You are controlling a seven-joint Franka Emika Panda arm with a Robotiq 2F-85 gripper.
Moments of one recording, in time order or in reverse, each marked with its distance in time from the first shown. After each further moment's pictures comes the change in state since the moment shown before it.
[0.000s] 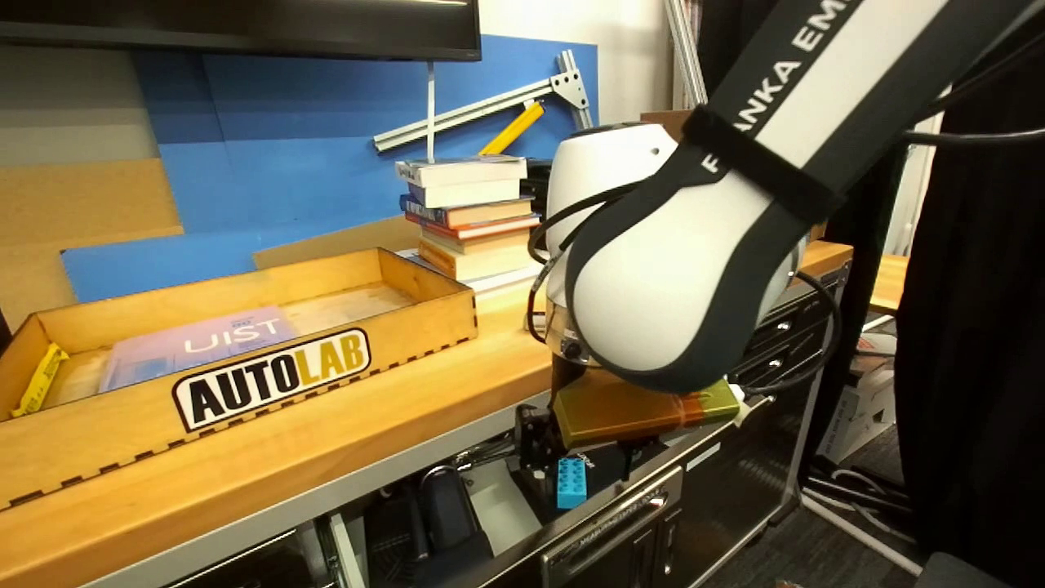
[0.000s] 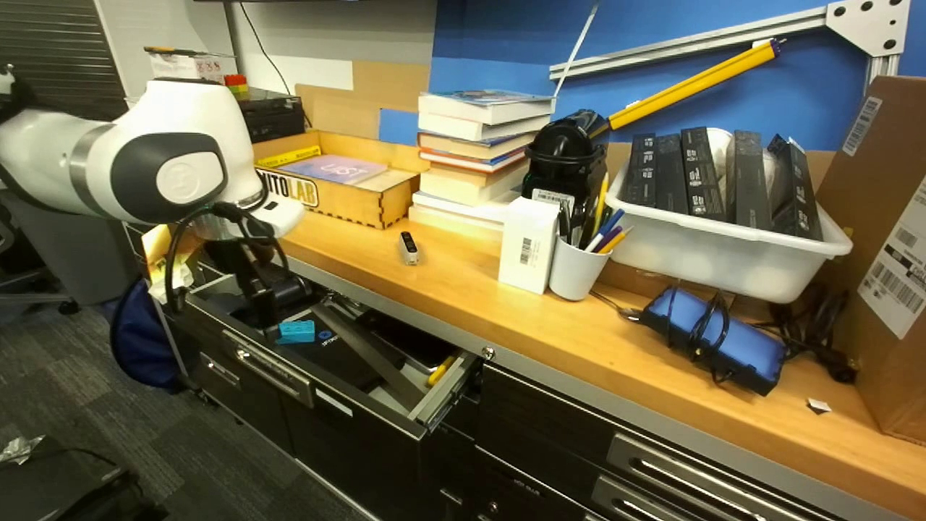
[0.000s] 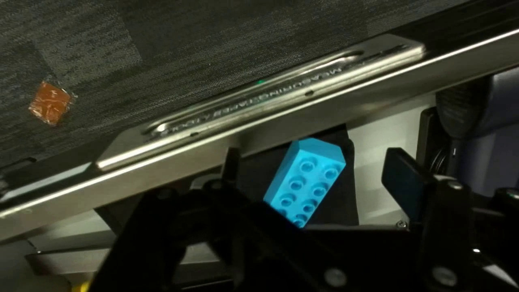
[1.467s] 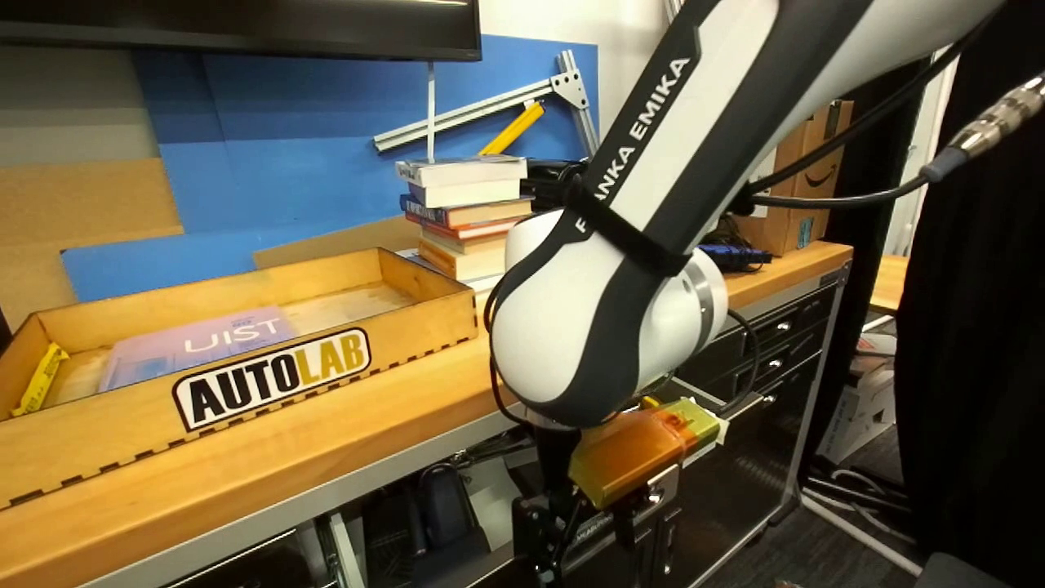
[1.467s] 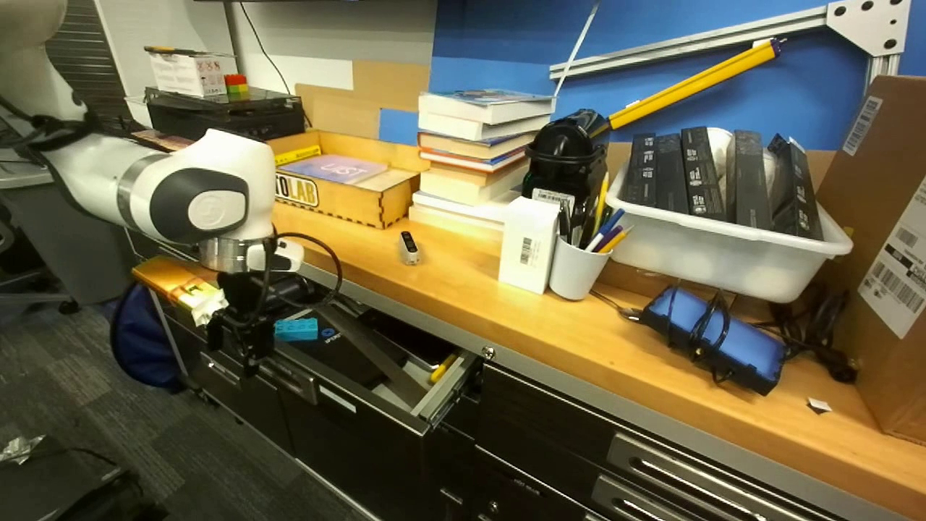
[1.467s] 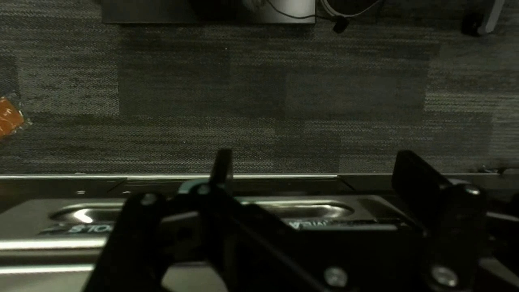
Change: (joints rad) arm 0.037 0.213 0.009 0.127 0.150 -0.206 -0.451
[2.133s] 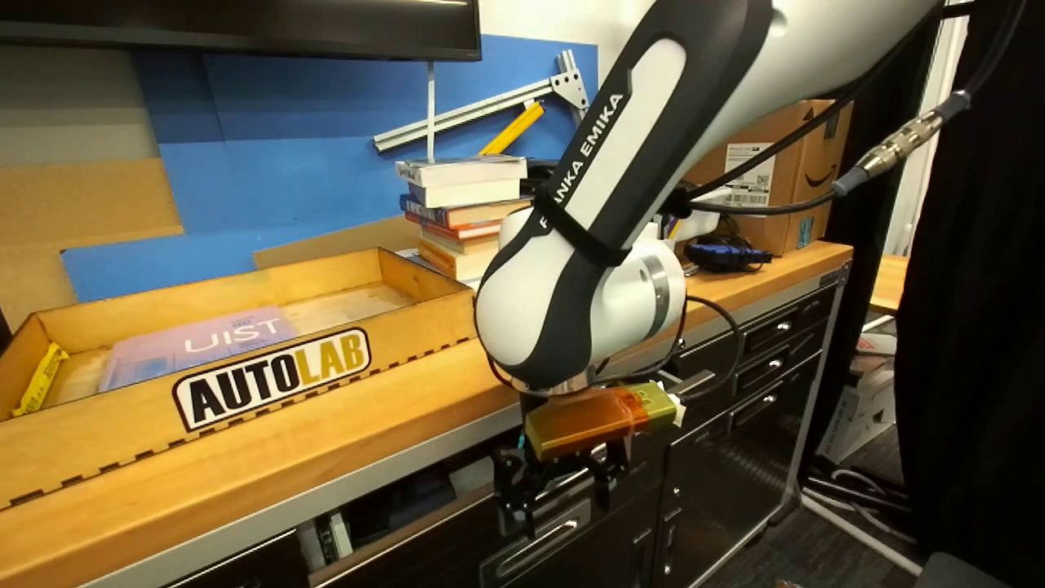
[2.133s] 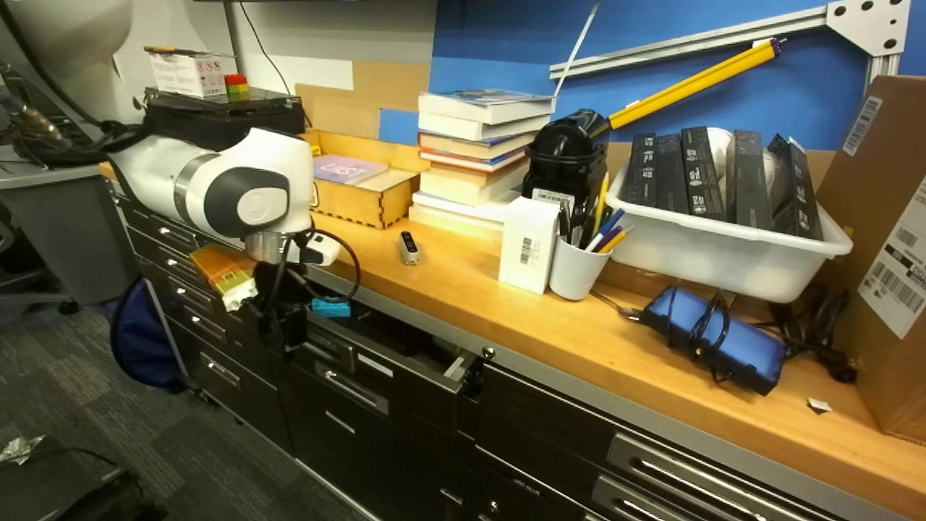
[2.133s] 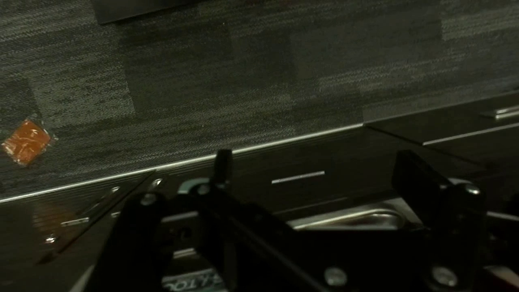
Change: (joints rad) arm 0.000 0.099 -0.071 0.137 -0.021 0.017 0.185
